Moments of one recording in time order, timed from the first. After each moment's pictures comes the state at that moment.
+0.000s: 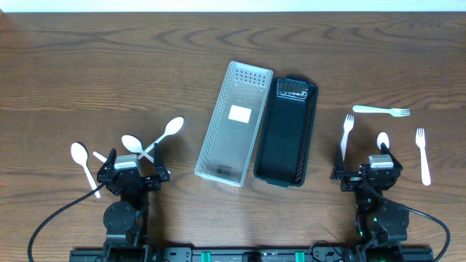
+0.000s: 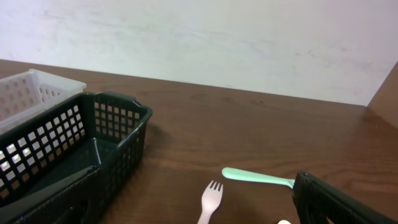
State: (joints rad) left arm -0.05 0.02 0.02 -0.11 -0.16 -0.04; right arm 0.08 0.02 0.01 -0.06 0.08 -0.06
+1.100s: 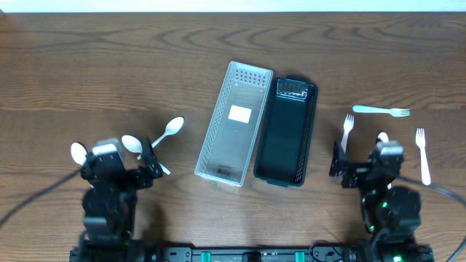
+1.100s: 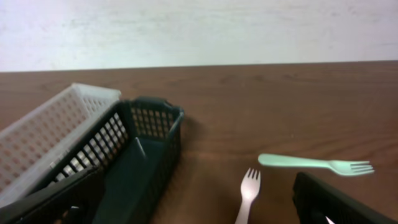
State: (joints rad) left arm -0.06 0.36 0.51 -0.49 -0.16 -0.20; right arm 0.08 0.30 0.29 -0.22 -0.02 0.13
